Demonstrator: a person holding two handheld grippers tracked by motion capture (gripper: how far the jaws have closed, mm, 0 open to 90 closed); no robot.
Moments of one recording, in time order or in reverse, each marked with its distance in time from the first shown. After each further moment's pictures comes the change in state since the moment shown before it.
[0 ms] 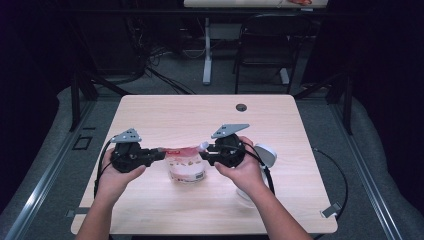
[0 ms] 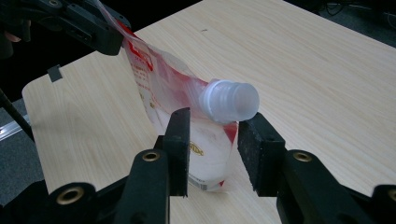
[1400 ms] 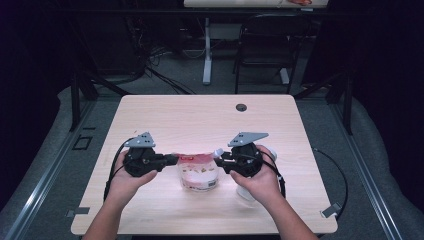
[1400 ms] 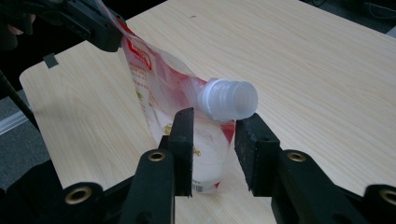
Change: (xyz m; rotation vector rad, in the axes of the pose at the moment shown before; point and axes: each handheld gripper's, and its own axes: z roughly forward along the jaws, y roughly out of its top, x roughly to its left) left arm -0.026 0.007 0.019 0.007 -0.106 0.058; right arm 0.000 -0.025 -0.039 0.019 -0.045 0.019
